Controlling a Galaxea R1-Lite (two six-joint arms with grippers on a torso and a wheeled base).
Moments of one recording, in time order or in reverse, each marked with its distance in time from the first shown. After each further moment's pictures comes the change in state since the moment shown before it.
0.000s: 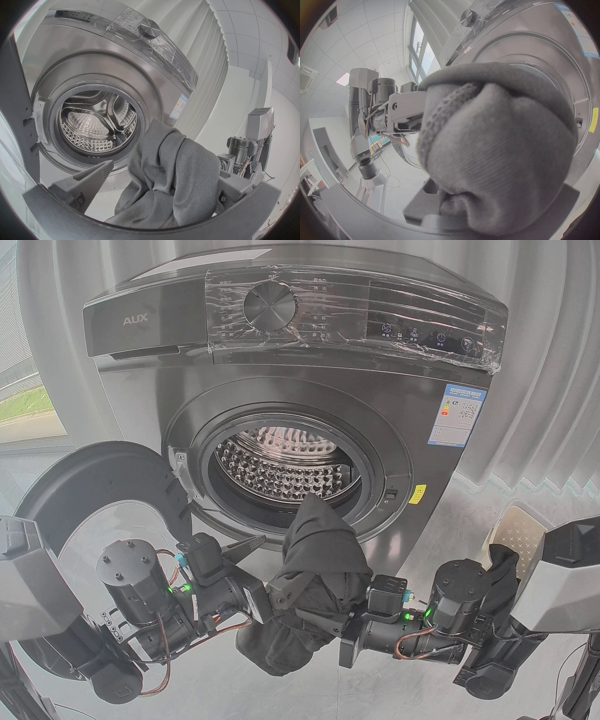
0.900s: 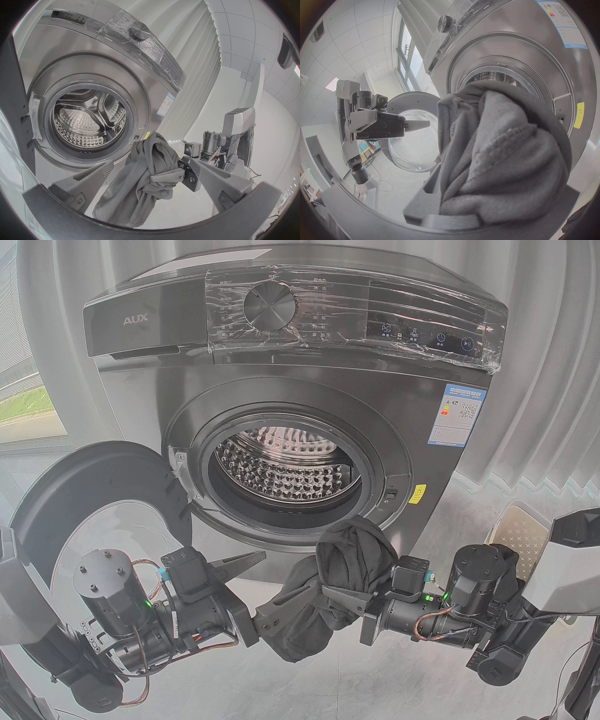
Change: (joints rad) left arm -0.003 -0.076 0.095 -0.001 -0.105 -0.009; right arm -0.104 -0.021 0.026 0.000 -0.001 0.042
